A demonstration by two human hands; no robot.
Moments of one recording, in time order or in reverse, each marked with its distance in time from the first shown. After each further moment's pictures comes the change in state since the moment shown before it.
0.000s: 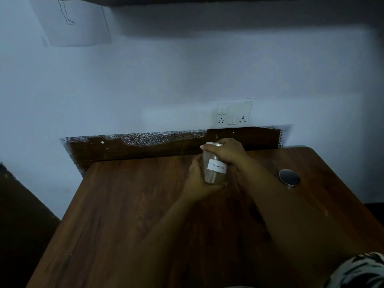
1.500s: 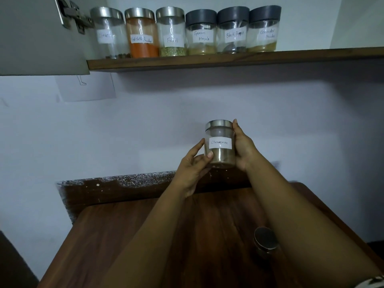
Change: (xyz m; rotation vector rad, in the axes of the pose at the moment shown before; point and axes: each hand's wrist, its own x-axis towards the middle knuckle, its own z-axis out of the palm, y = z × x) left_hand 0.058 0.131 -0.033 -0.579 -0.119 0.035; right_hand -0.011 -0.064 -0.101 1.112 -0.074 -0.068
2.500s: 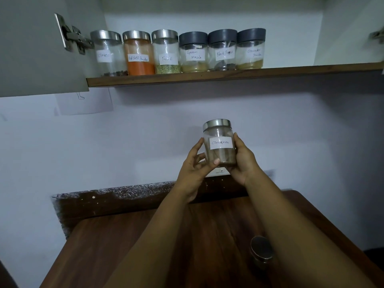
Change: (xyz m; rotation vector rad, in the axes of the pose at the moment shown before) left_hand -0.006 0.023 0.029 0.155 -0.015 0.111; right_hand -0.027 -0.004 -0.006 0.103 0.025 -0.153
